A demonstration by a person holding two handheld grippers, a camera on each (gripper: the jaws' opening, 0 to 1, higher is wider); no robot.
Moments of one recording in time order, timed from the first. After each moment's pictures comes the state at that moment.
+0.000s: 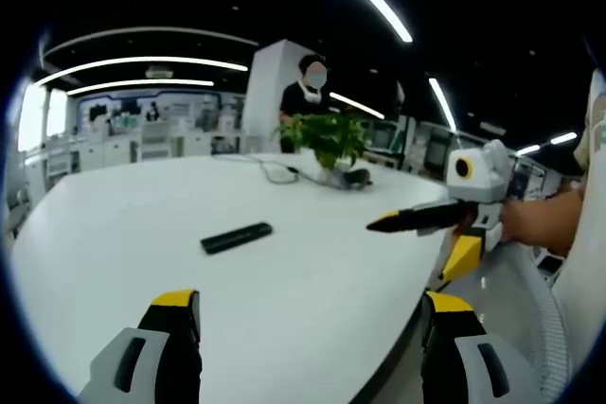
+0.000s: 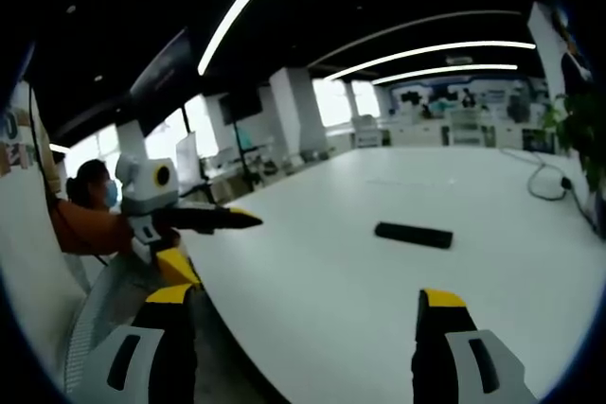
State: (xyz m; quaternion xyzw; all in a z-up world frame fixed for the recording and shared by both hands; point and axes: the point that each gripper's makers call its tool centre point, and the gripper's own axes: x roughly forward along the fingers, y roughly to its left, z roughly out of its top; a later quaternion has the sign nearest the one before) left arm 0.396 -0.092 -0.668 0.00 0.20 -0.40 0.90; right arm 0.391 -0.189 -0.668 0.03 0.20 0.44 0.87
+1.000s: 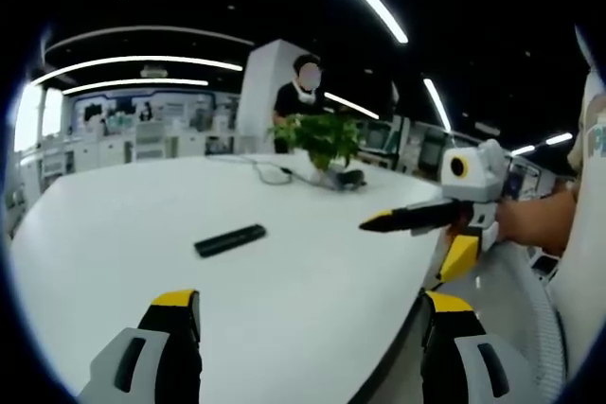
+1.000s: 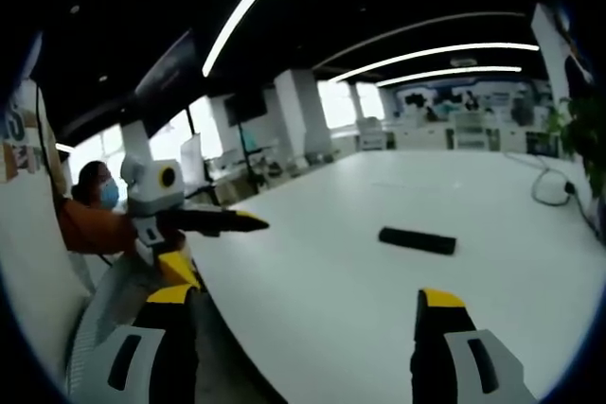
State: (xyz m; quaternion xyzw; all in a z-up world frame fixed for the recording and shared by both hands) left arm 0.396 -0.099 -0.663 -0.01 0.19 -0.41 0.89; right arm 0.391 -0.188 -0.661 0.03 0.20 0.45 0.87
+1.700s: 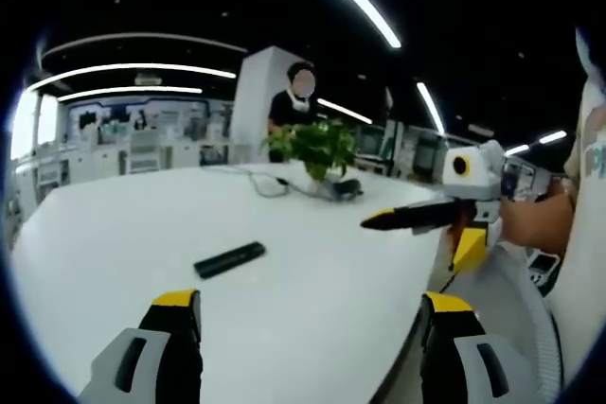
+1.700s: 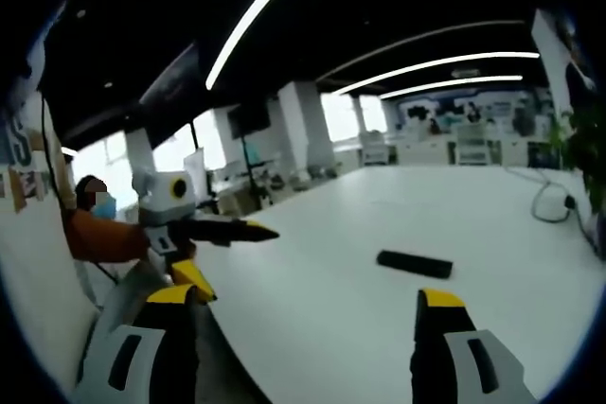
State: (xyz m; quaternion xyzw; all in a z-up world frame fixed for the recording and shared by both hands) left arm 0.416 -0.103 -0.641 0.00 0.17 -0.43 0.89; right arm 0.406 -0.192 -0.629 0.04 0.16 0.45 0.88
